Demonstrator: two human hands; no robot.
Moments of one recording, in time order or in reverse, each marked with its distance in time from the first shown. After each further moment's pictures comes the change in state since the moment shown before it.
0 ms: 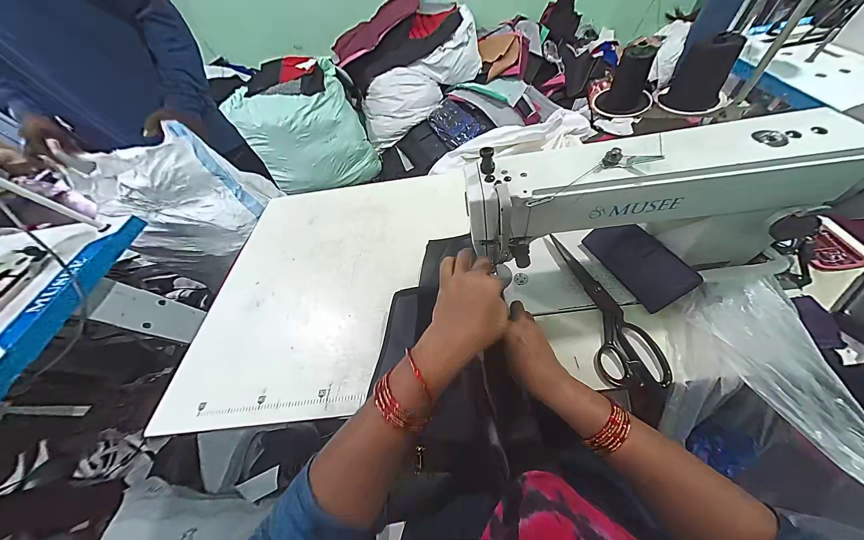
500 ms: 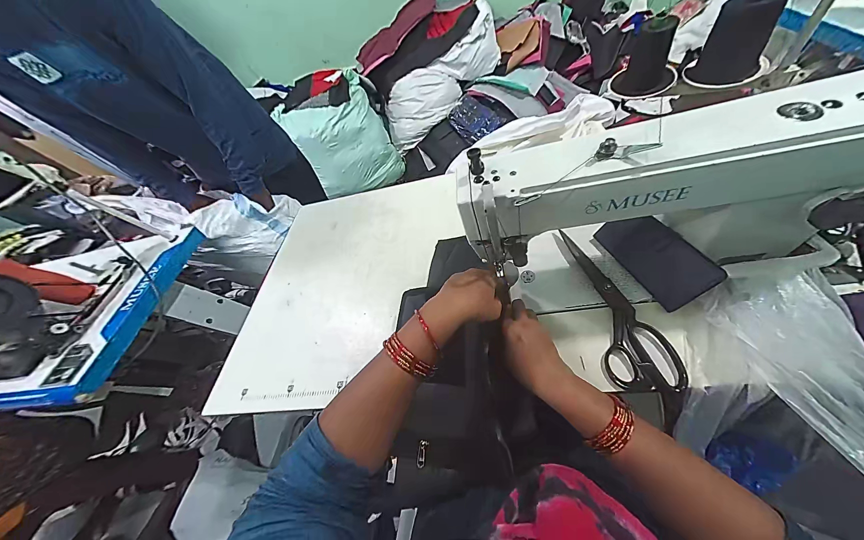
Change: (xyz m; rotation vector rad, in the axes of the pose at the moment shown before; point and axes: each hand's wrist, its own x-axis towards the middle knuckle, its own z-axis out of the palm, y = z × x) left_hand 0.043 -0.006 -0.001 0.047 -0.683 -0.246; right_hand 0.005 -0.002 -0.009 -0.015 -0.151 0.022
